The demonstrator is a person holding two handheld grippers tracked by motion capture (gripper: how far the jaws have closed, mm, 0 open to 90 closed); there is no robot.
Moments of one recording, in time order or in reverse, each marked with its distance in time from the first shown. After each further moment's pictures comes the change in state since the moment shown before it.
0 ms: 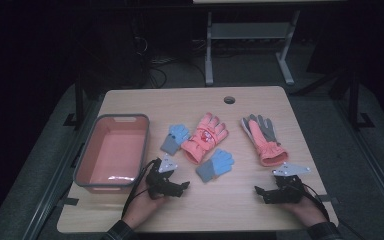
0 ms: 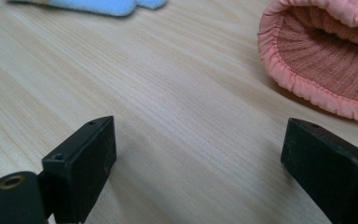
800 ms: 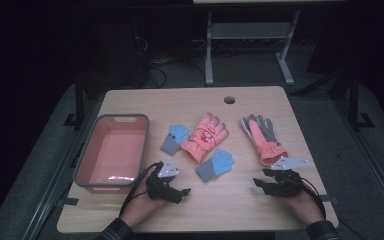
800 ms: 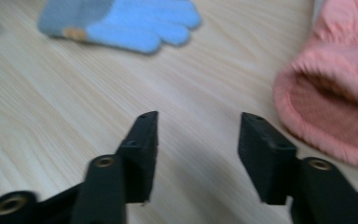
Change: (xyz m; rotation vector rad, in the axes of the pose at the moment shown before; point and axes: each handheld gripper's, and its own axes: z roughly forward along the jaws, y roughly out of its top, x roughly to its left) left arm -0.005 -0.003 -0.004 0.005 -0.089 0.104; right arm 0.005 0.027 -0.007 -0.010 0.065 -0.017
